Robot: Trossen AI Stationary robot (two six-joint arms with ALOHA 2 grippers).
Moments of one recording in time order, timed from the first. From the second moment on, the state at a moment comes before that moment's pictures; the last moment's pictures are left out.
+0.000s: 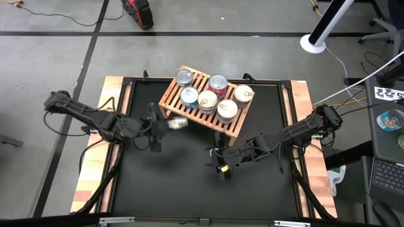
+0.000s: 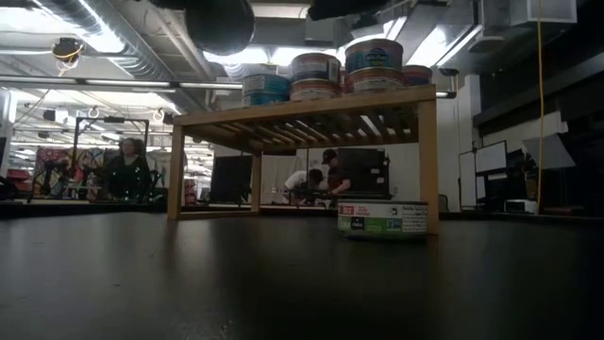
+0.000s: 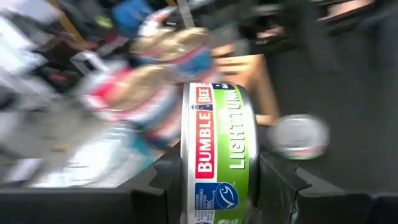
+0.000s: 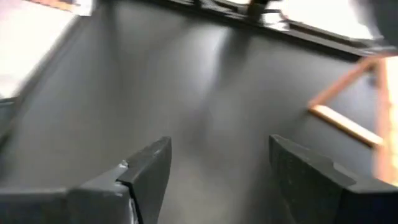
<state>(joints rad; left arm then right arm) -0.34 0.95 0.79 -0.25 -0.64 0.18 0.40 1.64 1.30 -0.32 0.35 0.00</state>
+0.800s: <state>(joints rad) -0.01 1.06 0.79 -0.38 -0.93 0.56 0.40 1.64 1.30 -0.31 0.14 0.00</state>
